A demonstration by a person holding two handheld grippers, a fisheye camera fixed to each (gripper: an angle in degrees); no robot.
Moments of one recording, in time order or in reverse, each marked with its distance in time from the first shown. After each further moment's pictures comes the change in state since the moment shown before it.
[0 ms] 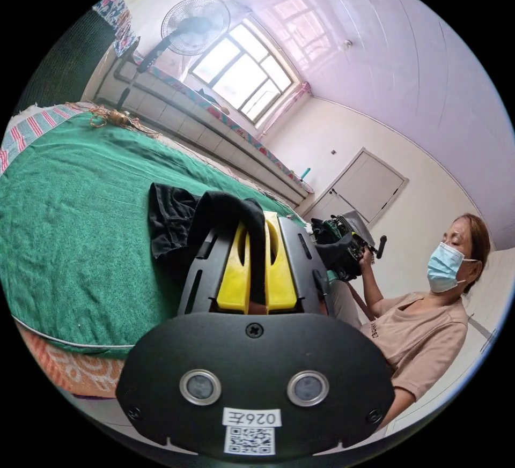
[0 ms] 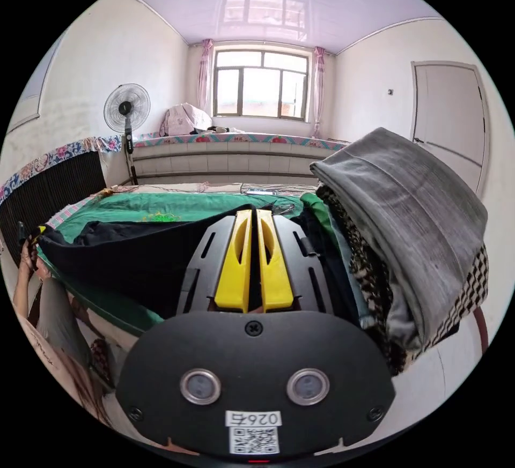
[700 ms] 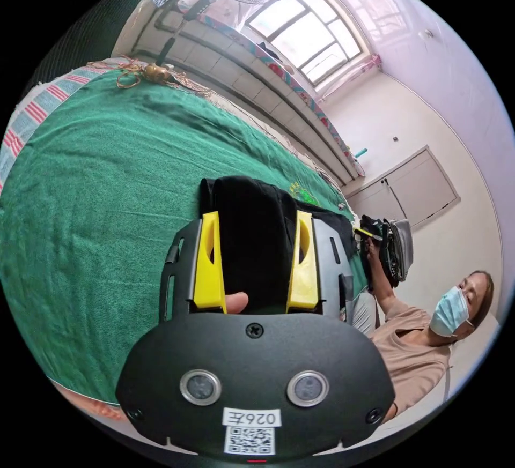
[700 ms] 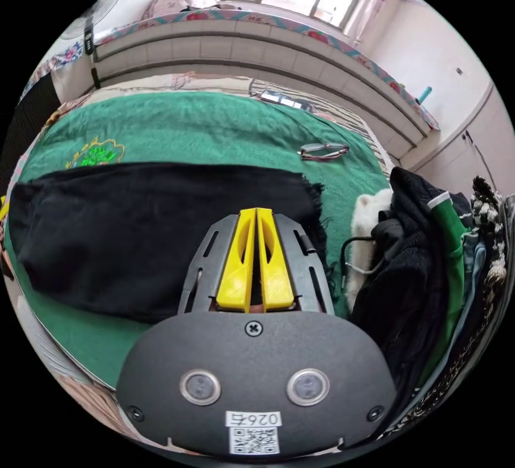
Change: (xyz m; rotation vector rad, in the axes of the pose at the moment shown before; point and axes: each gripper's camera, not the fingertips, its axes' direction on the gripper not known) left arm -0.124 -0.107 0.112 -0.256 -0.217 -0.170; right arm -0.104 -0.108 0.376 -0.597 0.072 -0.169
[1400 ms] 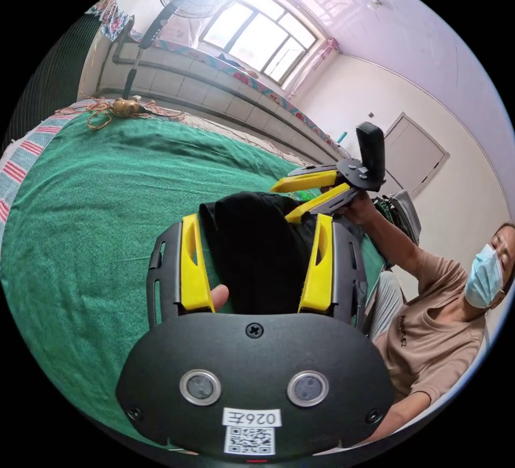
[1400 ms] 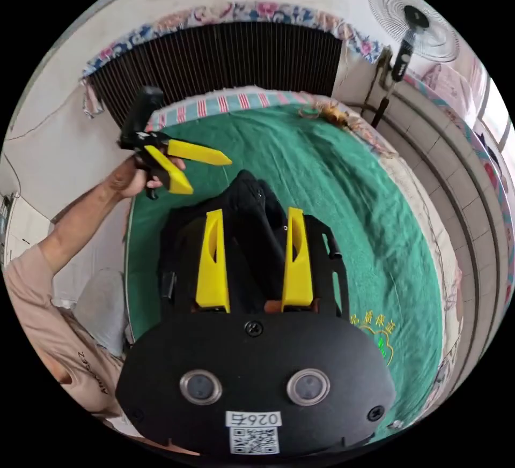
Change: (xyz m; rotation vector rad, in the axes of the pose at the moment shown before) left arm -0.002 -0.022 0.045 0.047 0.002 0.222; right arm -0.506 -0.201 -0.103 0.163 -0.671 -0.977
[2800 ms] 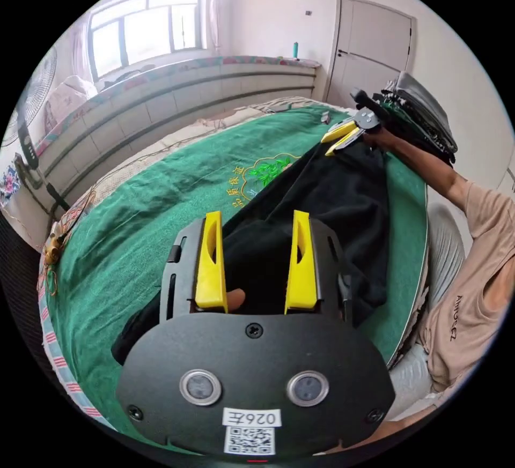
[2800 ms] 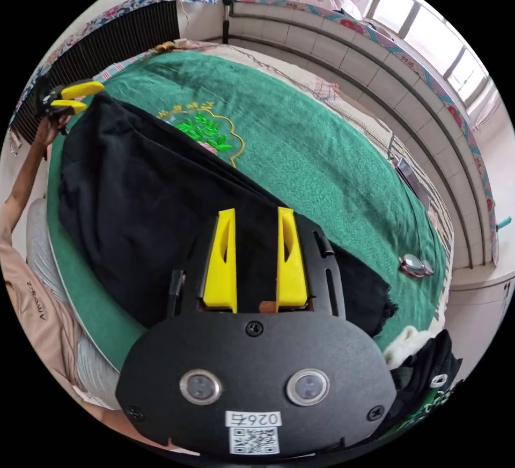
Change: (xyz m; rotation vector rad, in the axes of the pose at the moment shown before) left arm 0.296 -0.083 0.324 -0.327 -0.206 0.564; right arm 0.158 0.336 -0.102 -0.196 0.322 0.462
